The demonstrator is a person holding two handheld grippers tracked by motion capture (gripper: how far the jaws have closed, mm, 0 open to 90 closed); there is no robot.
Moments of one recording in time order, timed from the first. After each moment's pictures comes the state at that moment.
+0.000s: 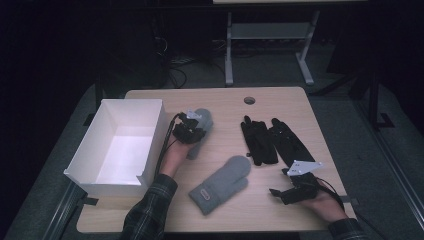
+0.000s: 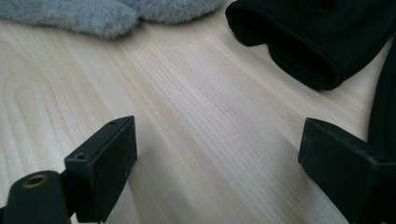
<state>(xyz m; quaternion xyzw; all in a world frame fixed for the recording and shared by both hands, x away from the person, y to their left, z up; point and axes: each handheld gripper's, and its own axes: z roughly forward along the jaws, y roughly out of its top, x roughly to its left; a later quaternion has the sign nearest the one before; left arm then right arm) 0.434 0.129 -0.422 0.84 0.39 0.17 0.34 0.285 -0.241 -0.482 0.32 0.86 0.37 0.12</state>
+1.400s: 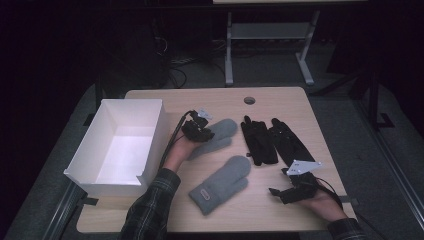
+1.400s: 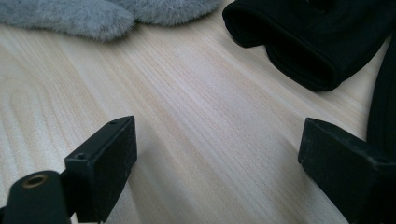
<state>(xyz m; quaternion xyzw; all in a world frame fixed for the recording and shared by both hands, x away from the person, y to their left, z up) 0.445 0.106 -0.427 0.88 0.32 0.13 0.33 0.286 -0.239 -0.482 0.33 0.86 0.37 0.12</state>
